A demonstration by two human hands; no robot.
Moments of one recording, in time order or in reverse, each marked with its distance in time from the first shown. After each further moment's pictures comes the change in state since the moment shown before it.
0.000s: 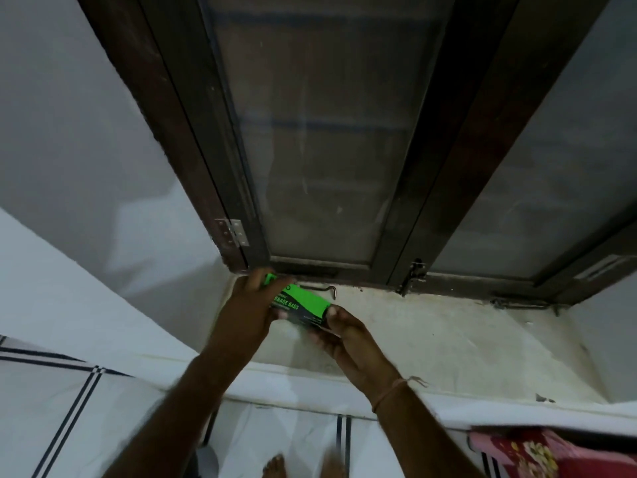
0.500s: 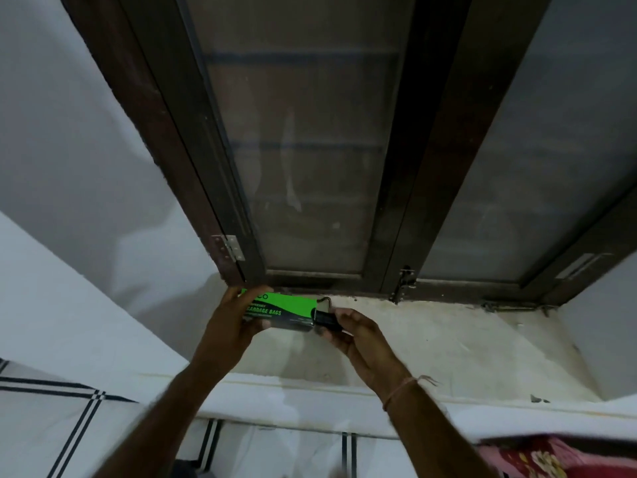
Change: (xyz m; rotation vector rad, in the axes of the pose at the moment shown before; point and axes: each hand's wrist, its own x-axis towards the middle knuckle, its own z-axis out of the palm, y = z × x) left_hand -0.009 -0.023 -0.009 -0.215 0.017 -0.076; right_hand -0.006 -0.024 -0.011 0.025 0.050 -0.063
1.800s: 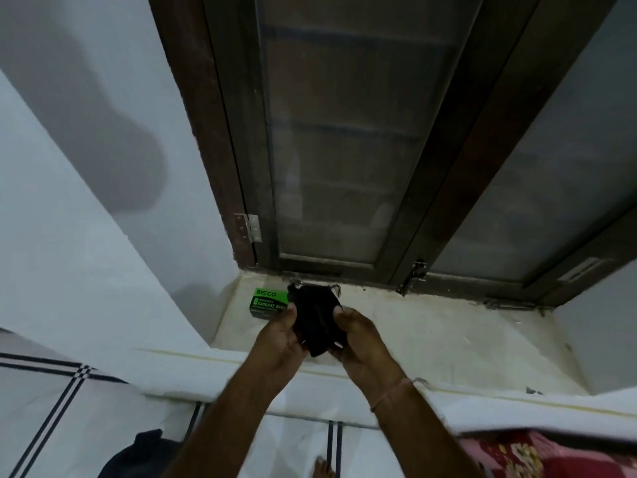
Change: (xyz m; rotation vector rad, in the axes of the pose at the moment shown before) left_hand -0.031 0.054 0.054 -1.498 0.080 -0.845; right_hand -0.032 0.021 0.054 -0.184 0.240 0.070
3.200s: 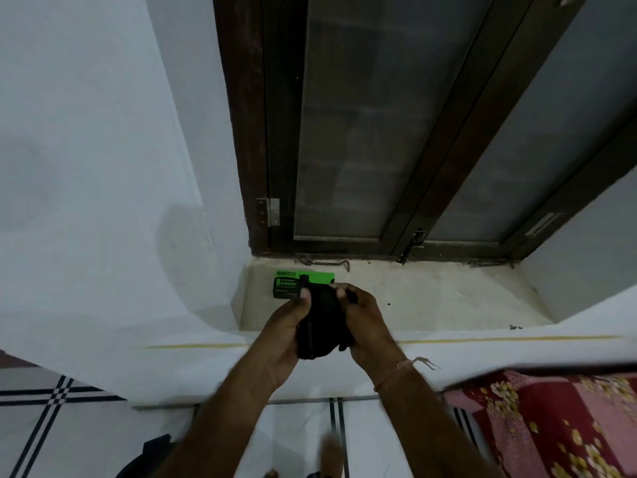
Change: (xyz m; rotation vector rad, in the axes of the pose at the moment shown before) left_hand -0.040 0.042 -0.065 0.311 -0.250 -0.138; right_hand -0.061 0.039 0.064 -0.195 0.121 -0.282
